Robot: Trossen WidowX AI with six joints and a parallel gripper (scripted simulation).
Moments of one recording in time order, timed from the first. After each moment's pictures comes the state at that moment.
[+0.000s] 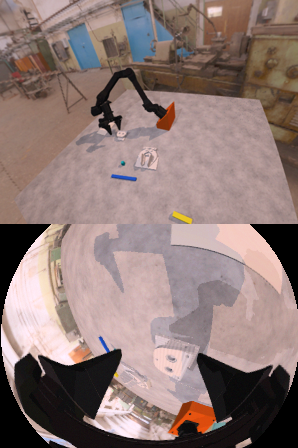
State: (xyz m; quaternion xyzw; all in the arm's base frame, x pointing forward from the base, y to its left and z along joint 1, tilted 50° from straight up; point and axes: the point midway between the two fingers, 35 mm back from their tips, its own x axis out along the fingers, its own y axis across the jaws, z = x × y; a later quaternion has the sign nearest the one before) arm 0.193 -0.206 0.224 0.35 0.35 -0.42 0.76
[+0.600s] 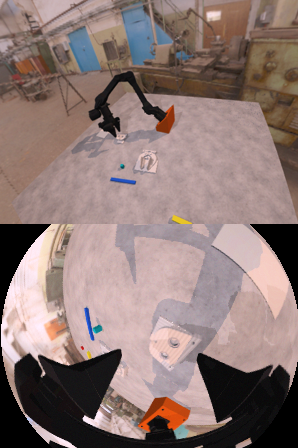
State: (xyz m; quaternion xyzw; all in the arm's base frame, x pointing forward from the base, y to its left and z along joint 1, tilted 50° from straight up) arm 0.192 -0.182 0.212 0.20 0.46 -0.40 0.76
